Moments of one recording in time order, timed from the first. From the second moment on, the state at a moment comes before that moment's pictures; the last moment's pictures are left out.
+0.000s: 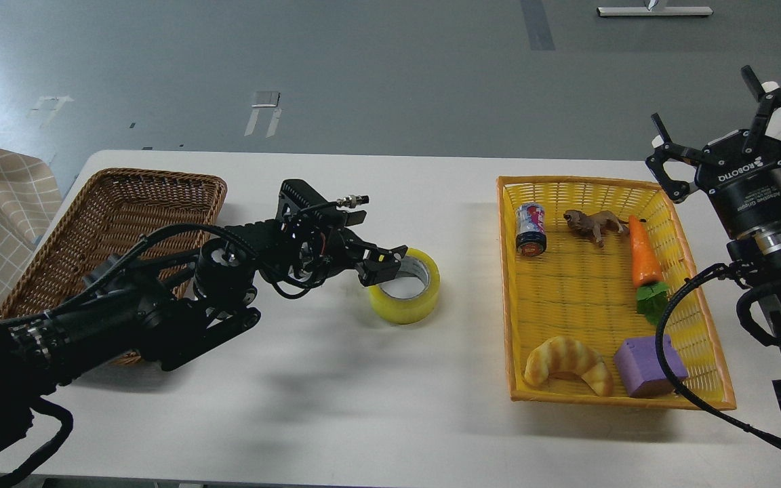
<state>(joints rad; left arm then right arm) -0.79 0.29 -0.40 -1.08 2.08 -0.14 -0.10 0.33 -0.23 1.57 1.18 -0.15 0.49 -0.15</state>
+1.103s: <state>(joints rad) -0.79 0.26 -0.34 -0.99 2.02 -0.20 -0.09 0.32 -0.23 1.57 1.18 -0.15 0.49 -0.15</state>
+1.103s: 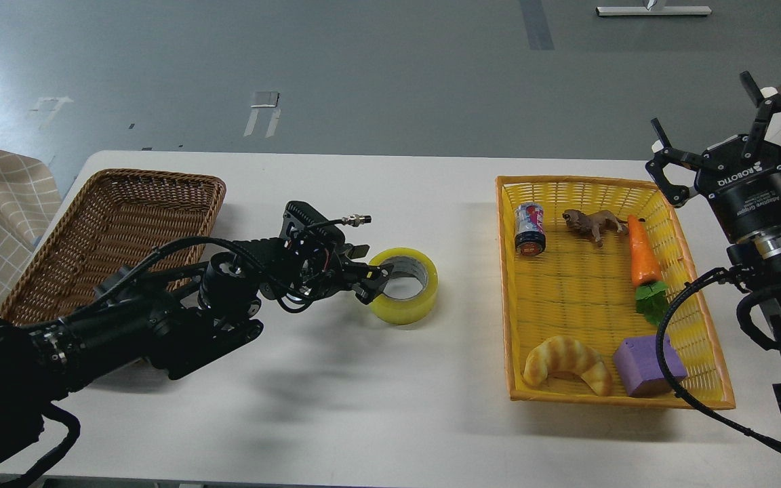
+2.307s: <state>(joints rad) -1.05 0.57 -0.33 -1.08 1.85 -0.21 -0.18 0.32 -0.22 1.58 1.18 -0.15 0.49 -0.15</state>
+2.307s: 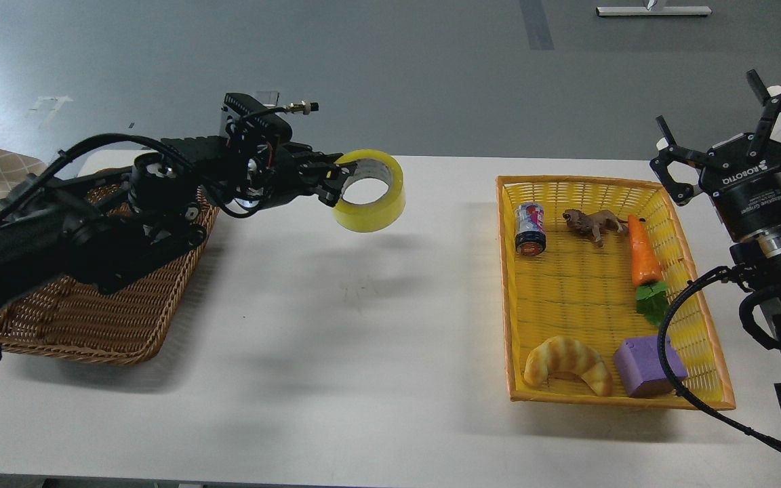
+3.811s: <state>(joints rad) -0.73 0.98 -0.32 -0.89 1.76 -0.09 -0.39 0.32 -0.22 1.58 1.18 -0.15 0.49 -0.15</state>
